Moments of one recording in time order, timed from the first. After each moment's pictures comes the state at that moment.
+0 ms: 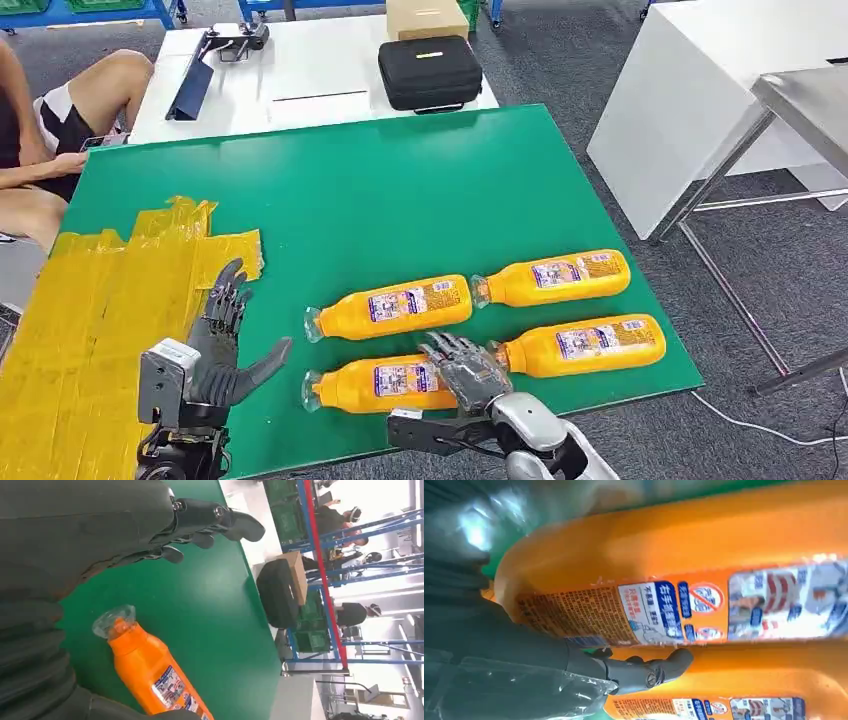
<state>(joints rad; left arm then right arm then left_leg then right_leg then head) 0.06 0.06 -0.38 -1.72 -0.13 0.24 -0.26 0.00 -0.15 0.61 -1.58 1.00 0.19 0.20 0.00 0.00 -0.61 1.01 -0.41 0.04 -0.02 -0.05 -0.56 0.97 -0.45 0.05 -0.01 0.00</state>
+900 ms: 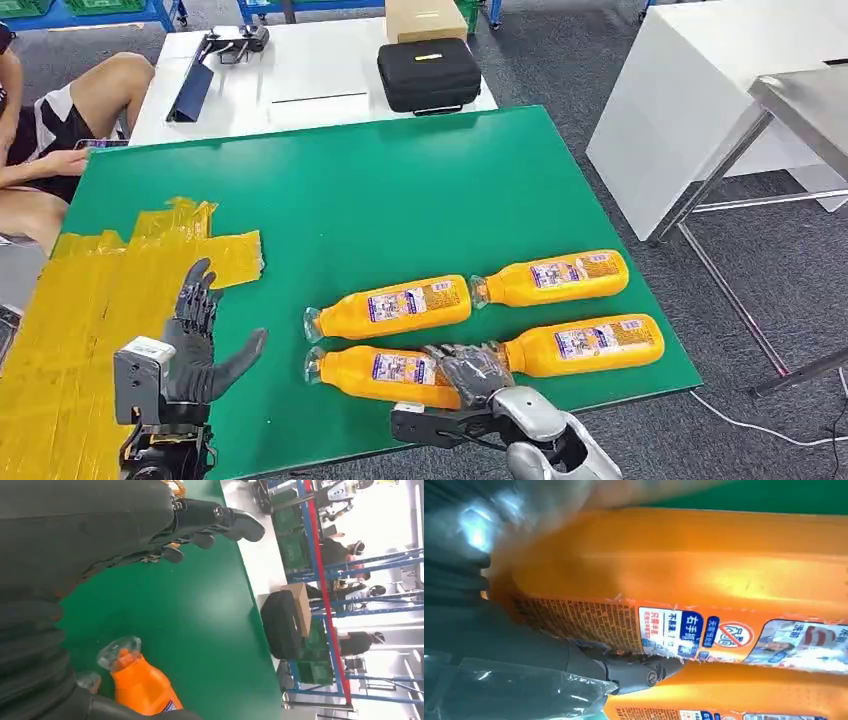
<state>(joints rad) 0.08 0.06 -0.31 -1.72 -0.13 0.29 -0.27 -0.03 -0.16 0.61 -1.54 1.00 0.21 0.20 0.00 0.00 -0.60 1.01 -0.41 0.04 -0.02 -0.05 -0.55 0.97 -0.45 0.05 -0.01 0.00</state>
